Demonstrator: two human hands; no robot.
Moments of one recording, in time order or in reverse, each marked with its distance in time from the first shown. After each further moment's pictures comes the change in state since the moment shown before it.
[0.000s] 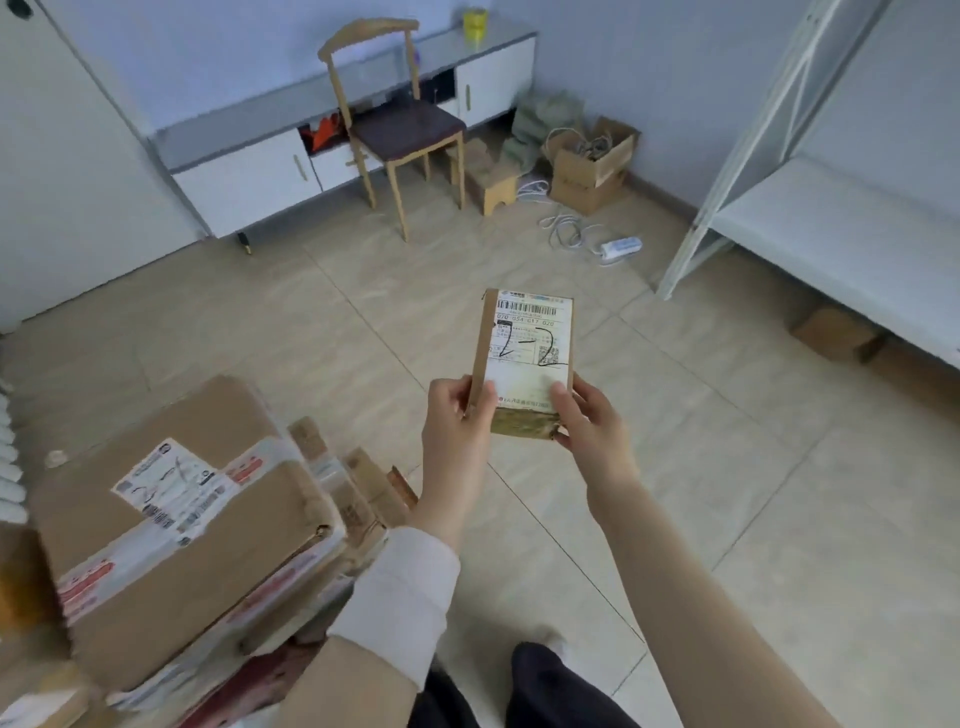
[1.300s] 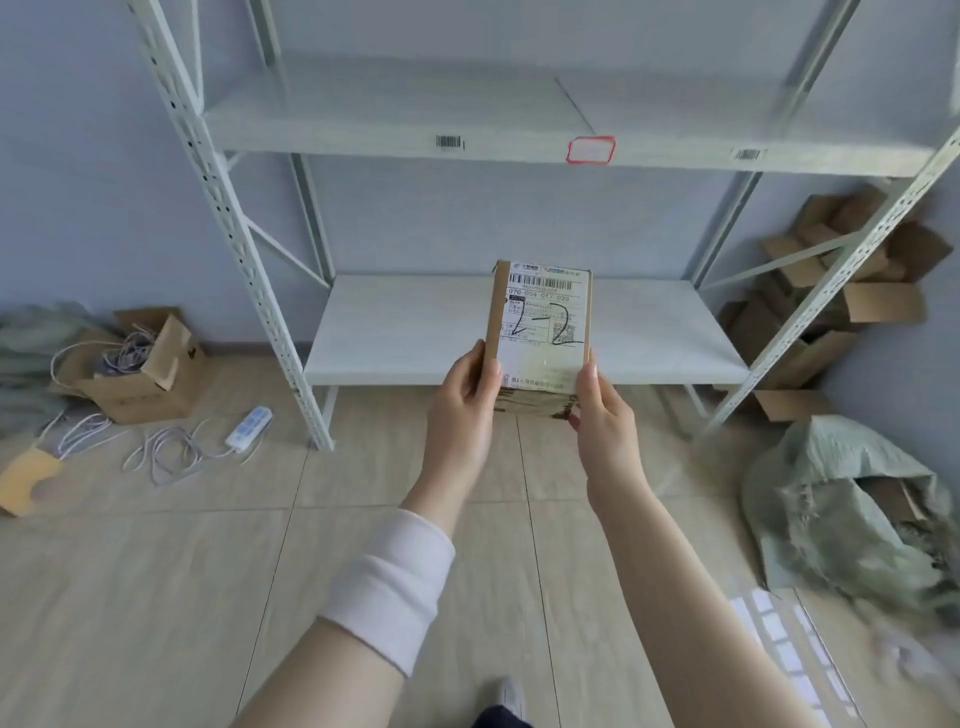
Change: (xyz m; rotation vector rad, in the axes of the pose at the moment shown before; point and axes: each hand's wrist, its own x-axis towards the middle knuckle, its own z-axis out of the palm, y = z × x) left_hand 0.104 0.224 0.557 -0.116 -1.052 0.333; right_hand 0.218 -0.174 -0.442 0.202 0.981 -0.294
